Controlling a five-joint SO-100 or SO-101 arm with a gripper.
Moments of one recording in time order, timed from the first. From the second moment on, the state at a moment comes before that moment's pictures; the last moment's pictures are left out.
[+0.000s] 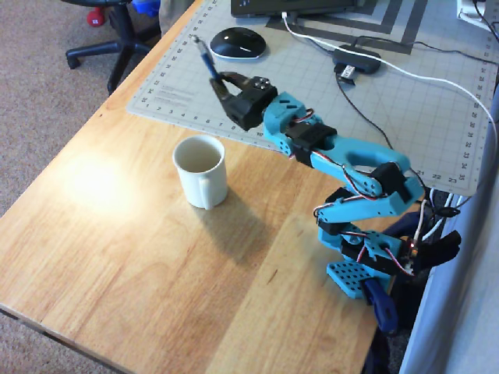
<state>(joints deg) 22.8 132.8 150.6 -25.4 75.8</state>
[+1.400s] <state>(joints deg) 5.3 133.7 159.5 -14.1 75.8</state>
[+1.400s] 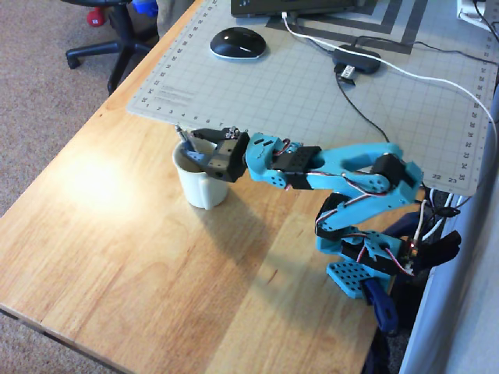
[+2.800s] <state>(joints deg) 3.3 190.5 168.8 74.3 2.5</state>
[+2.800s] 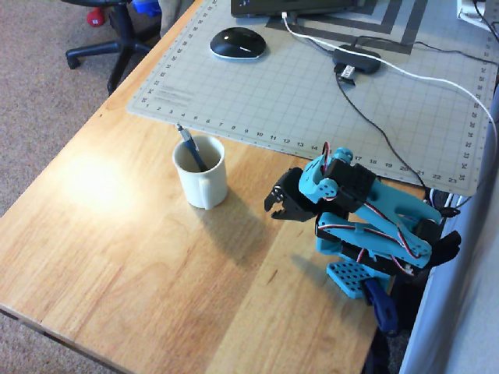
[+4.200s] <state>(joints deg) 3.3 190.5 177.8 68.9 1.9</state>
